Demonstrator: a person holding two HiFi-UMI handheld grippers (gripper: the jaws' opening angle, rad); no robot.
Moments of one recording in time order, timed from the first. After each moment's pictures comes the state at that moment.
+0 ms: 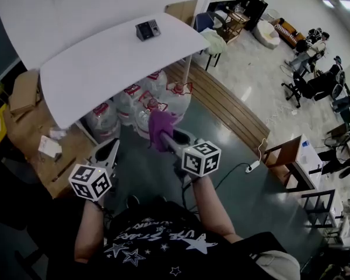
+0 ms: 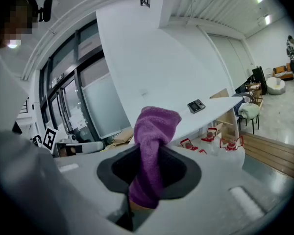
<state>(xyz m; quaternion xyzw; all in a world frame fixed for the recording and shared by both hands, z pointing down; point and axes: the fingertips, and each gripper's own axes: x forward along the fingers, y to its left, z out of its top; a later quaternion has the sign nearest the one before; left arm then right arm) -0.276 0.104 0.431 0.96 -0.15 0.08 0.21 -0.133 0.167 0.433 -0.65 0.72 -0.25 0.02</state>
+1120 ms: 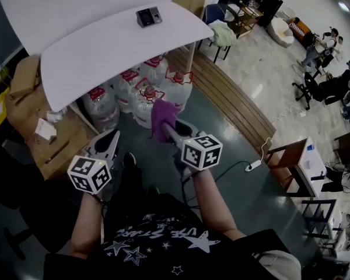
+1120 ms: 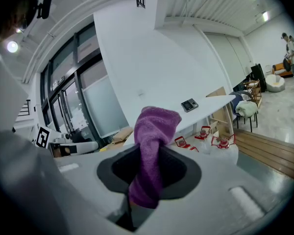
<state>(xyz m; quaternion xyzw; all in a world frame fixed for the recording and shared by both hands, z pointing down) -0.218 0.166 0.442 0.96 -0.19 0.10 0.18 -0.067 0.219 0.455 -0.64 0.72 -0.25 0.03</state>
